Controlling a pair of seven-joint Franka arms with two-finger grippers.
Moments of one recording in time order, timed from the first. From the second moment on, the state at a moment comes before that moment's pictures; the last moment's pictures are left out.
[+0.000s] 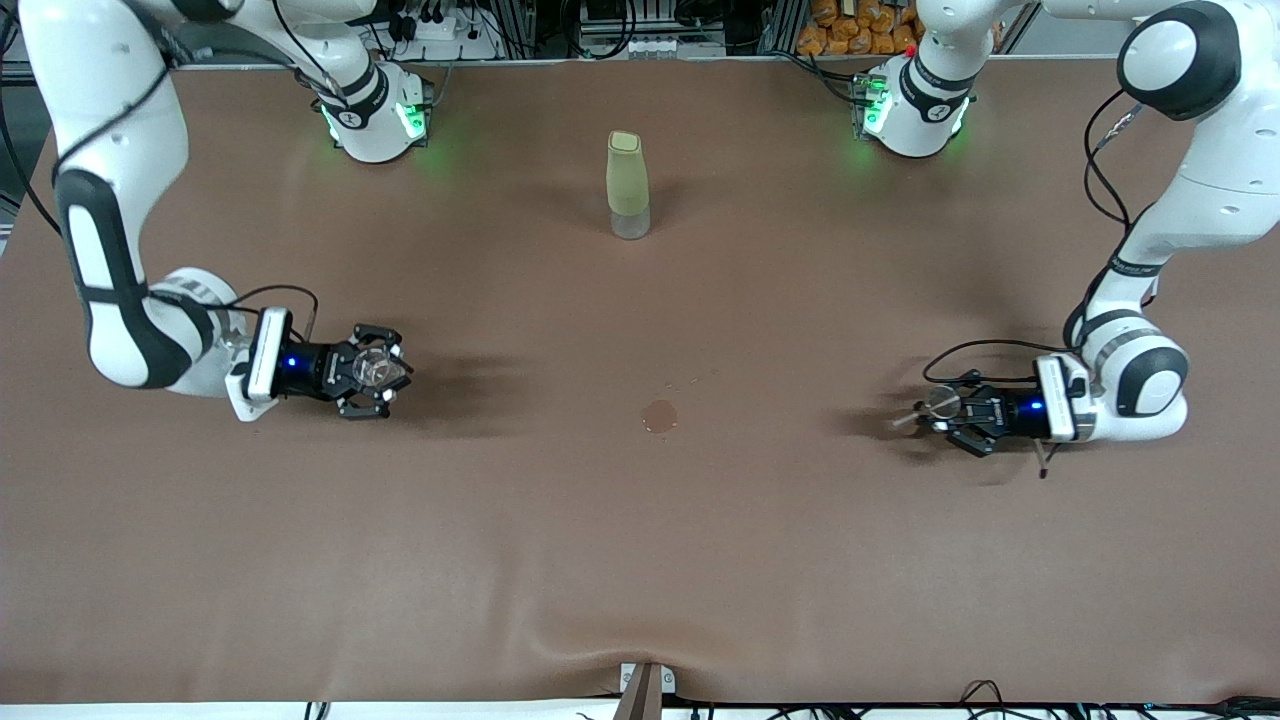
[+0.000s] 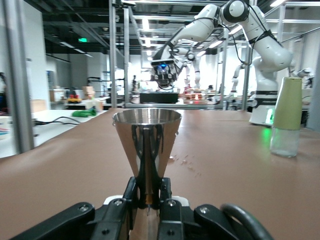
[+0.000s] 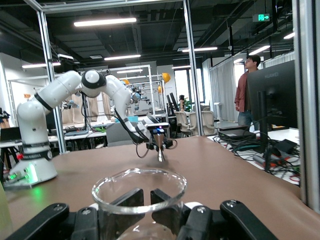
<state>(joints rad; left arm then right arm) 0.50 0.95 -0.34 -1.62 -1.09 1.61 2.47 0.07 0.48 -0.19 -2.04 1.62 1.46 -2.41</state>
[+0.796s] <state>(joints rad) 0.16 0.94 -0.35 -1.59 -1.31 1.79 2.42 0.28 0.25 -0.19 -2.23 1.82 1.65 -2.29</state>
